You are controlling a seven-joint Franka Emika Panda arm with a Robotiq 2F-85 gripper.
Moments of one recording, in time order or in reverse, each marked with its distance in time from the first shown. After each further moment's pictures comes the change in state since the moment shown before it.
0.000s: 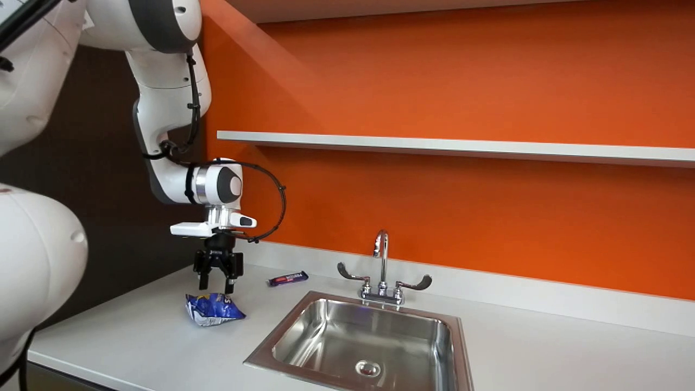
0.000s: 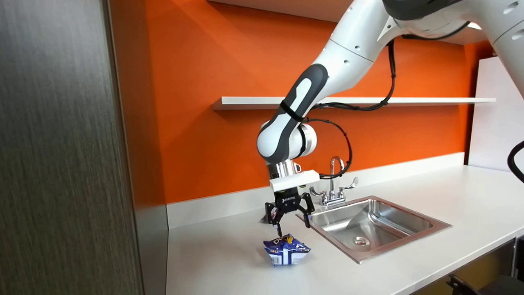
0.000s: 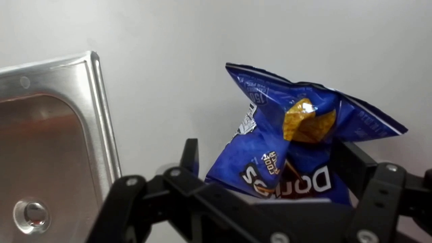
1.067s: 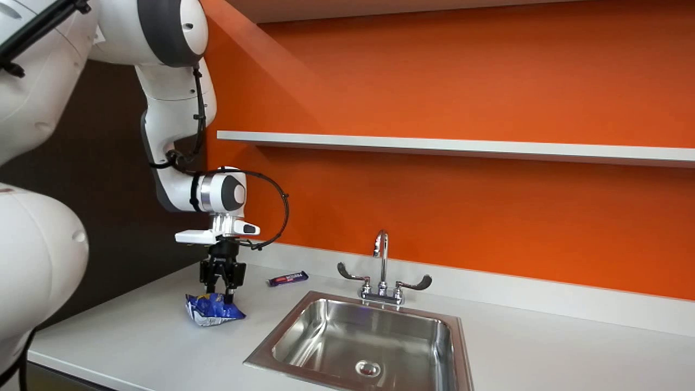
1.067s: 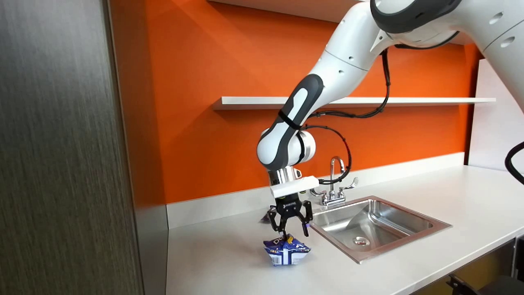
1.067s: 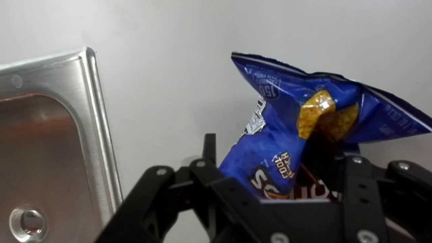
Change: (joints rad) arm 0.009 0.060 -0.022 0.036 0.000 0.000 0.000
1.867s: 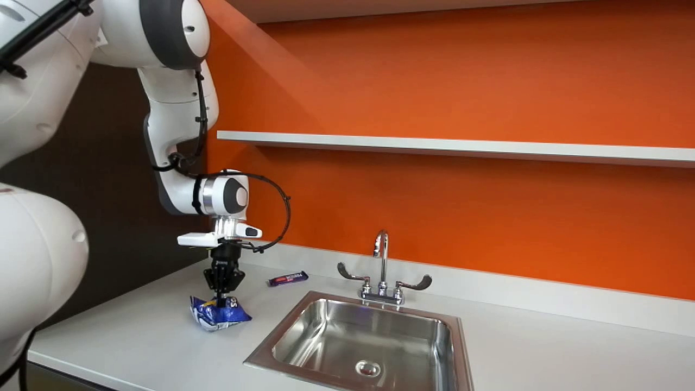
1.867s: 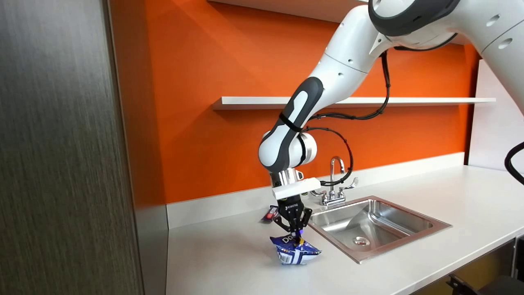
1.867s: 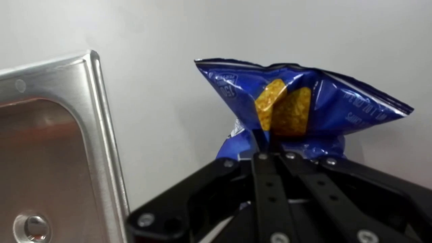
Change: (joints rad) arm 0.000 0.012 -0.012 0.000 0.002 -0.002 0.000
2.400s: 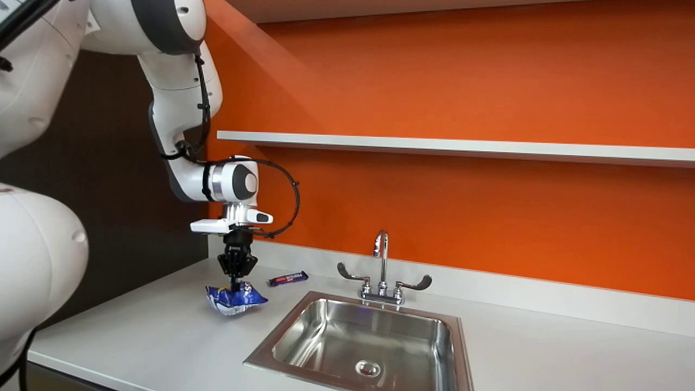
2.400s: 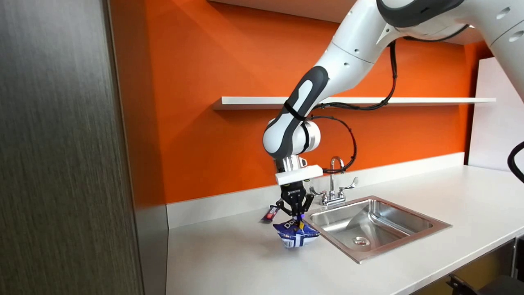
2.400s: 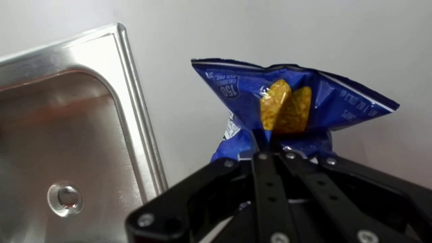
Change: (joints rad) arm -0.001 -0.062 -0.047 0.013 -0.002 -0.009 0.000
